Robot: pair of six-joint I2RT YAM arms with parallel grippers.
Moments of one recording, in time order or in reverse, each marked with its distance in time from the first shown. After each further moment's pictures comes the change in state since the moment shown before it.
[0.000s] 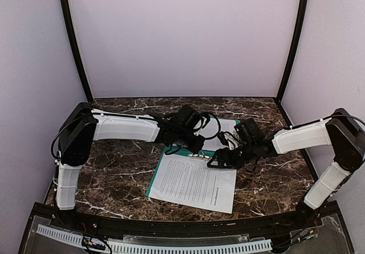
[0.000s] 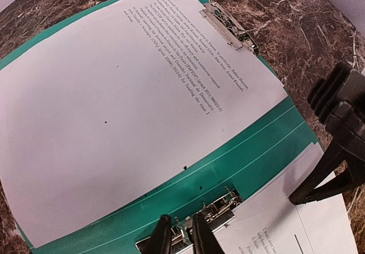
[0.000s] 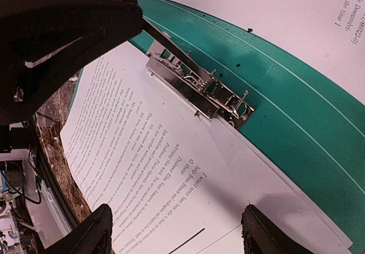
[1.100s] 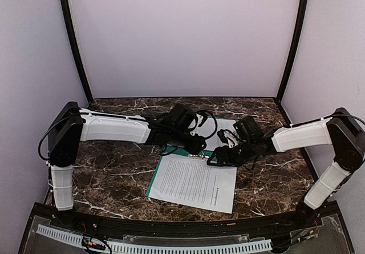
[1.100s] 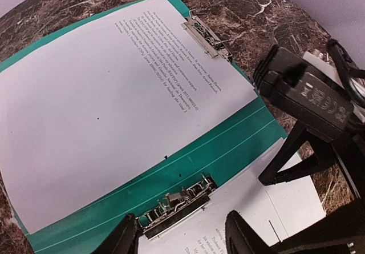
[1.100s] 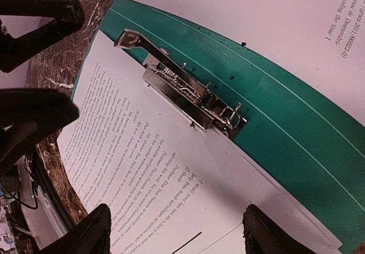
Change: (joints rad) left arm -0.006 -0.122 -0.133 0.079 0.045 -0.027; right arm 0.004 0.000 0.035 -0.039 0.041 -0.003
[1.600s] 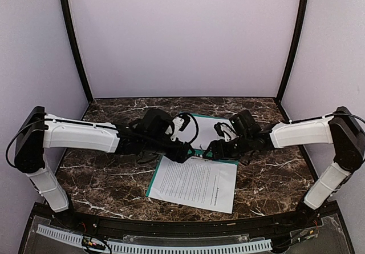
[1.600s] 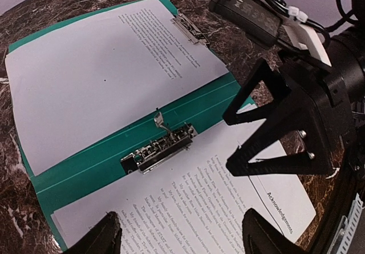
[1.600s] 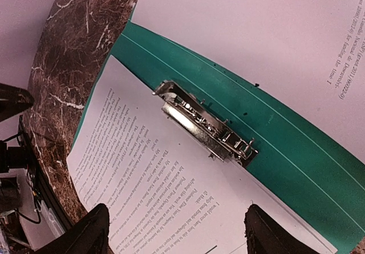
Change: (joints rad) left arm -0.015 -0.323 -0.367 0.111 0.055 -0.051; right arm 0.037 0.006 0.093 -0.031 0.076 0.035
